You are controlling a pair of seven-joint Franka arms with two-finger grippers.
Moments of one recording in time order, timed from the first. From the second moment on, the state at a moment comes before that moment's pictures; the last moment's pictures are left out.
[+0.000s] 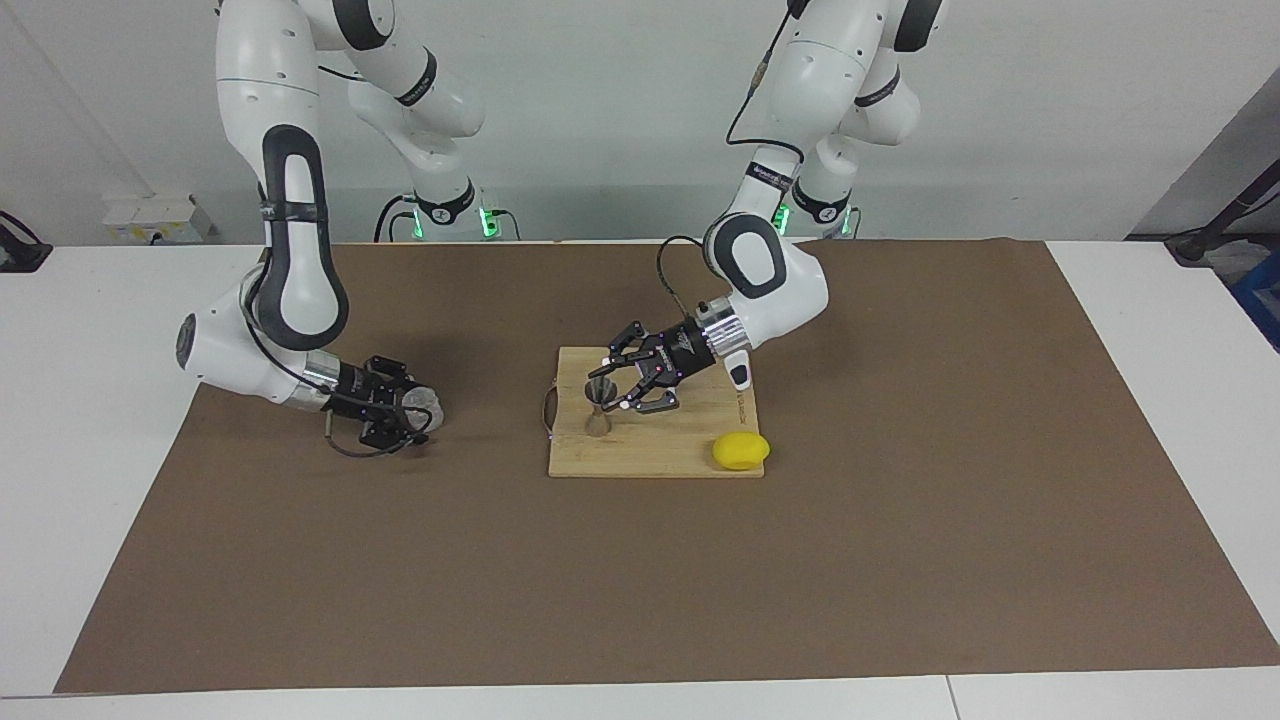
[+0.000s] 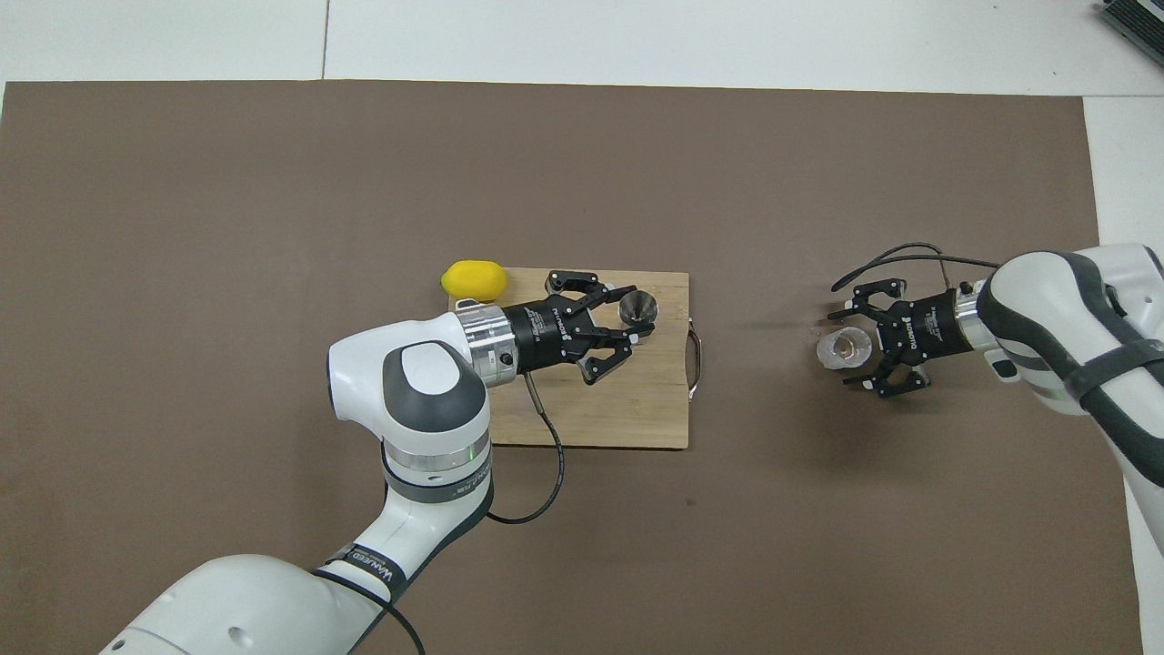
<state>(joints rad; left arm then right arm) -0.59 0.34 -0.03 -1.96 -1.89 2.44 -1.08 -0.25 0.37 0.10 -2.02 0.68 2.02 0.85</state>
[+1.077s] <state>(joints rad) -0.59 0.32 -0.02 -1.94 -1.89 2.45 -1.08 -0.12 0.24 0.10 -2.00 0.70 2.03 1.12</state>
